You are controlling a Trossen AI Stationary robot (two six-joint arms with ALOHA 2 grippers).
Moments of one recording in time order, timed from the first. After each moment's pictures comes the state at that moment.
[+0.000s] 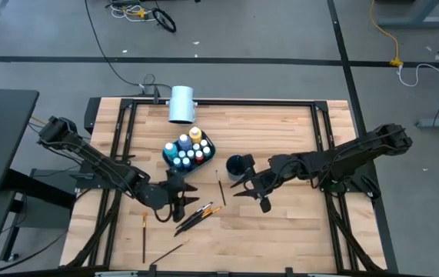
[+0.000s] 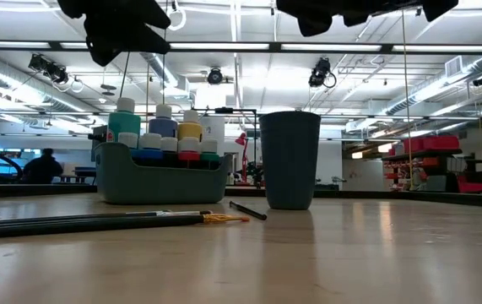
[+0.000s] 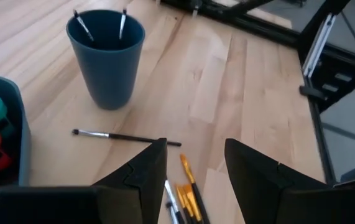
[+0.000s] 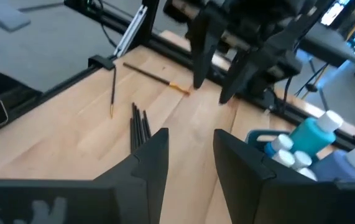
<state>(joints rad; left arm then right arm) -0.53 1.30 0.80 -0.09 -0.56 -0.64 0.22 1.37 0.80 0.26 -0.07 -0.36</state>
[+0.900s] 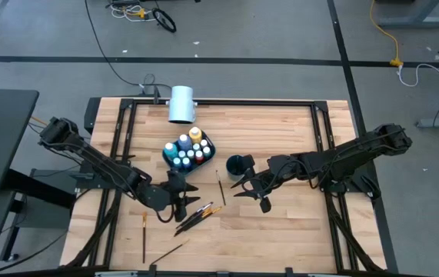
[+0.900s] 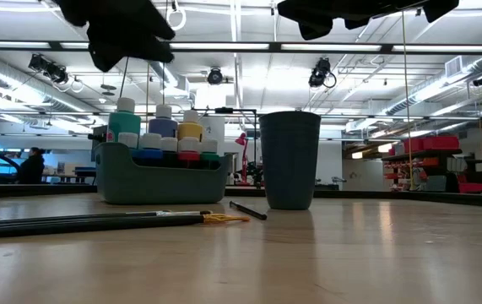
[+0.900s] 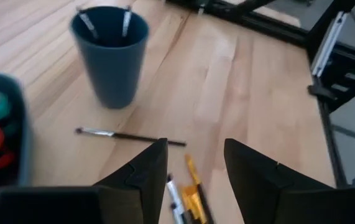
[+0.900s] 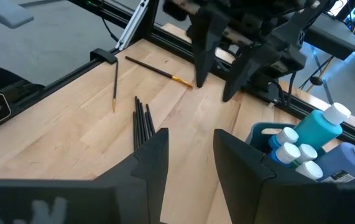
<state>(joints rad) -0.53 1.34 0.80 -0.08 -0.57 -0.65 0.22 1.37 0.80 0.24 -0.07 -0.35</state>
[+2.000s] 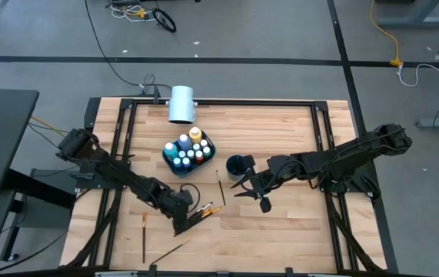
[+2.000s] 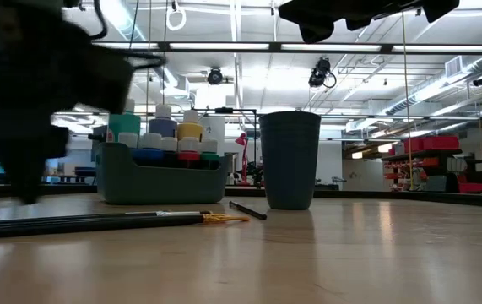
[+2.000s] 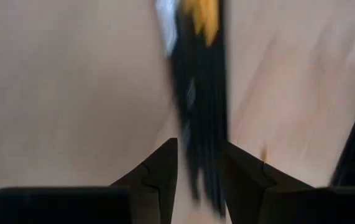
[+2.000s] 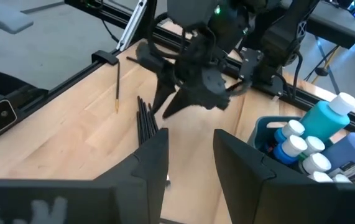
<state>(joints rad) -0.50 1.61 0.79 -0.22 0.04 -1.06 0.22 1.37 0.80 0.23 -0.07 -0.30</state>
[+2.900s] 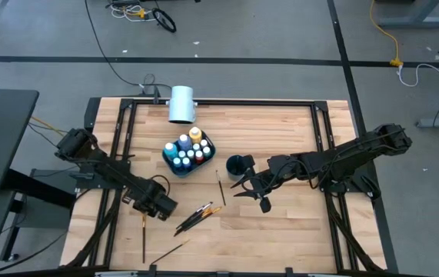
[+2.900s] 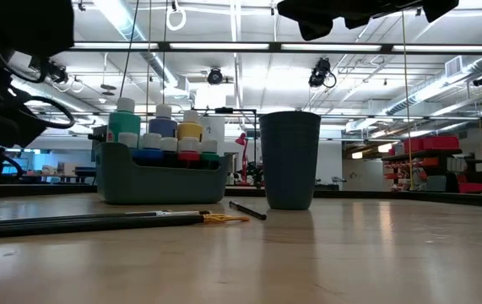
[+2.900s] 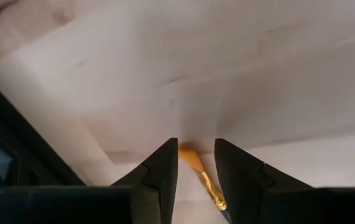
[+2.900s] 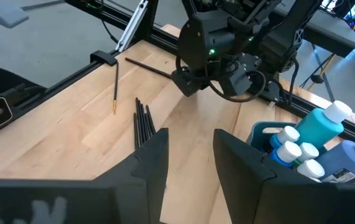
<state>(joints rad) -0.53 1.60 0.80 -0.87 0.27 -1.71 0.22 1.37 0.80 0.25 -0.07 -0.33</state>
